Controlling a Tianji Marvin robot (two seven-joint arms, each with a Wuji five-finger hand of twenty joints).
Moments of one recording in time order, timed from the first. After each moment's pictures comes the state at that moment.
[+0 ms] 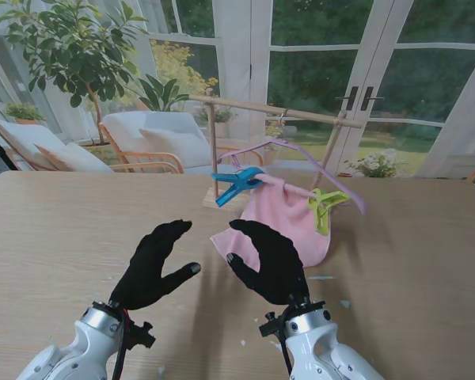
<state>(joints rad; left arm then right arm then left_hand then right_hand) 1.99 -1.12 -1.33 -2.01 0.55 -0.17 0.13 -1.85 -1.17 1.04 -1.94 -0.71 0.02 -0.46 0.56 -0.14 0.39 -0.08 0.19 0.24 0.17 0.23 0.17 0.21 0.12 0.27 0.04 0.22 0.07 0.42 -0.09 0.36 0.10 0.48 0.28 -0.22 0.70 0.06 0.36 -0.01 0.33 0.42 0.38 0.06 0.45 0.26 0.34 0.18 0.34 0.28 0.15 0.33 0.55 0.14</state>
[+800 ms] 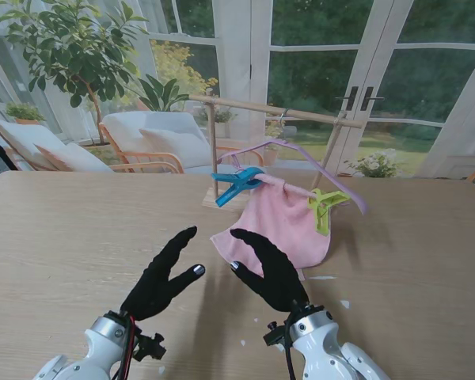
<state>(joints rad) 2.01 -1.13 -1.29 -2.00 0.31 -0.15 0.08 -1.83 -1.17 1.08 -1.82 -0.49 -0.13 -0.34 0.67 -0.01 0.09 -0.08 0.16 0.20 0.00 0.23 0.14 0.17 0.02 0.27 0.04 0.16 0.02 0.23 -0.07 0.24 0.03 0.27 0.24 -0.12 0.53 0.06 0.22 -0.14 0.23 0.44 0.23 -0.08 0.44 0.25 0.21 0.12 0.28 0.27 0.05 0.24 0.43 0.14</state>
